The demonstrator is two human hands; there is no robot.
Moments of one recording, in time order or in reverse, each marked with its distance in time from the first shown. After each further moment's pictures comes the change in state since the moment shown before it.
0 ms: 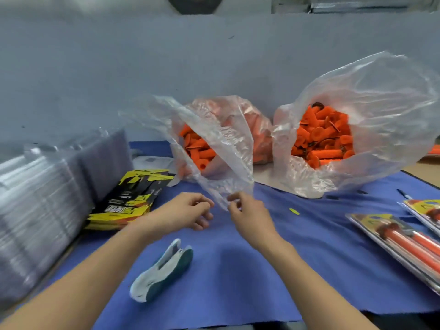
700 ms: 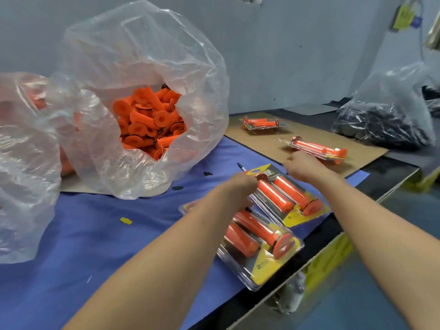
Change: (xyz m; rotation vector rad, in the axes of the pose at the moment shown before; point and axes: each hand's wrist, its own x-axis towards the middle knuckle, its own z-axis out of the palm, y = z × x) left_hand 0.116 0.214 0.414 -0.191 -0.460 -0.013; right_hand -0.018 0.295 -0.368 -0.363 0.279 0.681
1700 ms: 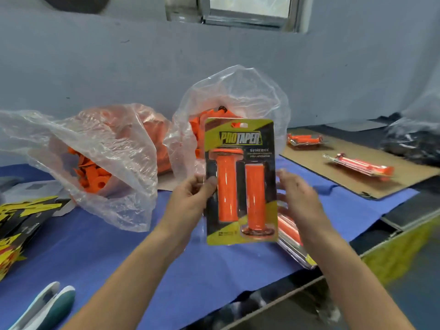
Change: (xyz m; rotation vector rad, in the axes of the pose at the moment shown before) left_hand -0.200 -0.050 -0.168 -0.218 0.347 0.472; right_hand -0.215 -0.123 0.032 1.048 -0.035 -0.149
